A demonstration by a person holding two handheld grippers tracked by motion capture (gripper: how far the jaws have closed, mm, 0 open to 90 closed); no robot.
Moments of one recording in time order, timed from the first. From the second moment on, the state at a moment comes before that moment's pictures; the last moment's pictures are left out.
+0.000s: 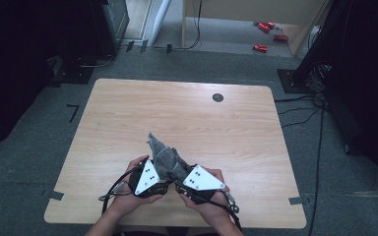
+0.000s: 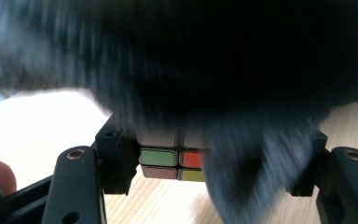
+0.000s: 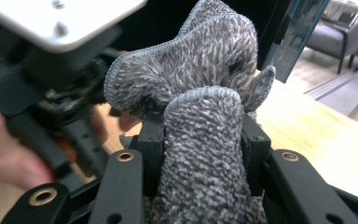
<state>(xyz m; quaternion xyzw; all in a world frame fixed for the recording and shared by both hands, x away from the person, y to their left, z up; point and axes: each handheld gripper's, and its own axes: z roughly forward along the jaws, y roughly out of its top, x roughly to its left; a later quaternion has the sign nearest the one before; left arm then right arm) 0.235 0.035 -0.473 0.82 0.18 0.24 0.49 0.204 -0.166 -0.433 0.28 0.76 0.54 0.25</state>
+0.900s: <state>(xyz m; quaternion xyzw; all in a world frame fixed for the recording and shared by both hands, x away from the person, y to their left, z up) 0.244 0.037 -0.479 0.82 0.21 0.24 0.48 0.206 -0.158 -0.444 0.26 0.77 0.51 0.27</state>
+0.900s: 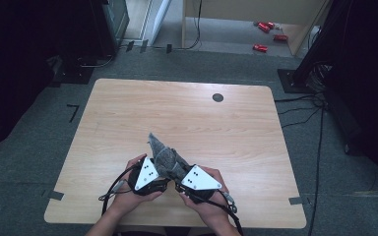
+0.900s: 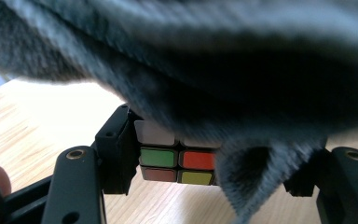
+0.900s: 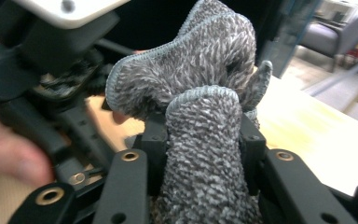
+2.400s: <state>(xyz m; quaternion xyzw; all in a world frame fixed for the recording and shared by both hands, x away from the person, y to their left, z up) 0.249 0.034 -0.466 0.81 0.22 0.24 0.49 0.223 -0.176 -0.422 0.27 0.79 0.50 0.23</state>
